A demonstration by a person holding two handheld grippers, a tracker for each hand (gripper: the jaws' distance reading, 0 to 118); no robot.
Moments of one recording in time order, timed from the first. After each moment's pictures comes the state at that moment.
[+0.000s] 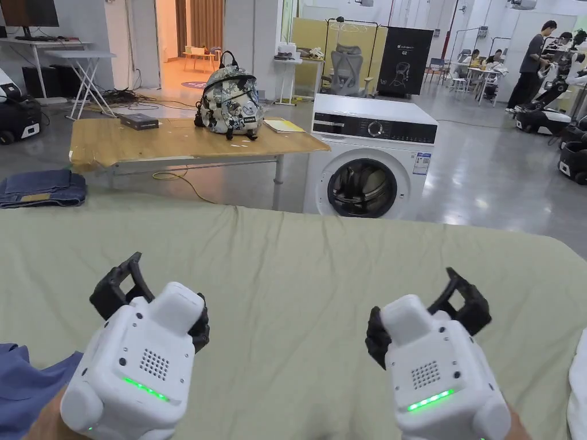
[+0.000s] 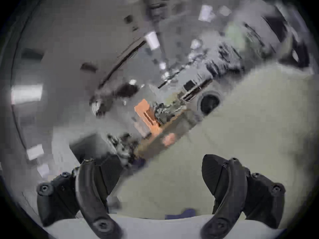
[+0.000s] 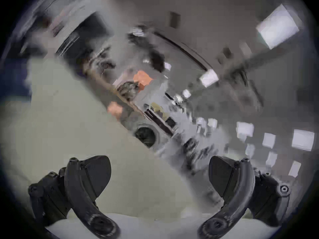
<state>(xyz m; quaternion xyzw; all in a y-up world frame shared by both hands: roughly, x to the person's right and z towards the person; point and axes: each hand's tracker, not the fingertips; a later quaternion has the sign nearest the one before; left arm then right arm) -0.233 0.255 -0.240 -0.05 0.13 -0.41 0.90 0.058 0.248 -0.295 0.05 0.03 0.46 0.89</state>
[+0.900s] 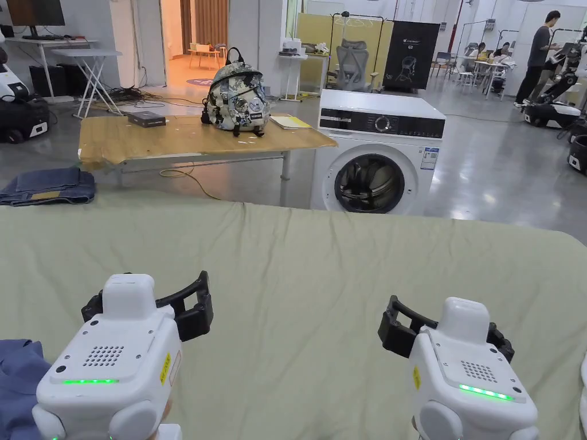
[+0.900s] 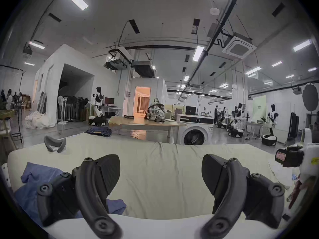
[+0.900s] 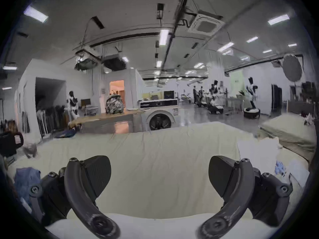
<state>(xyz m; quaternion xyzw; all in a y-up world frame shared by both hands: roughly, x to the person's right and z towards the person) -0.271 0.264 -0.225 -0.01 0.09 0.05 0.99 0.076 0.249 -0.293 -0.08 0.00 -0.05 1.00</state>
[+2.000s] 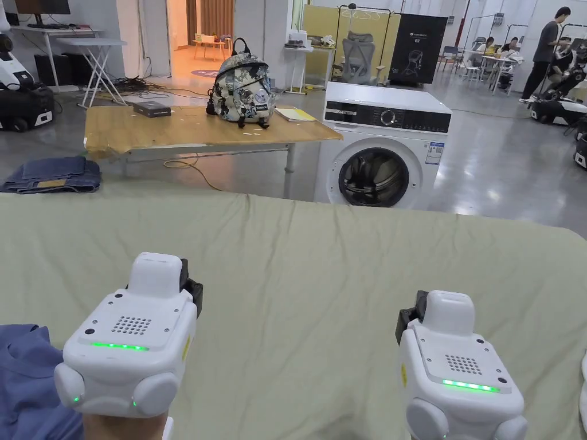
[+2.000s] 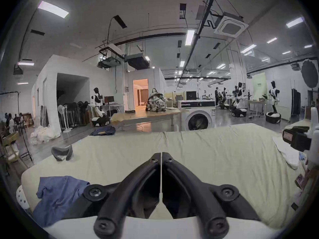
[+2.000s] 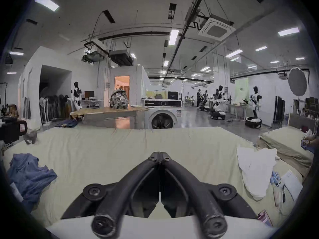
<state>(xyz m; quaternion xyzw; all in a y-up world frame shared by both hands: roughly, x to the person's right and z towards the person) -0.255 0.276 -0.226 -0.07 0.10 -0.02 0.99 0.057 0.254 -0.278 -0.07 0.02 0.01 1.00</state>
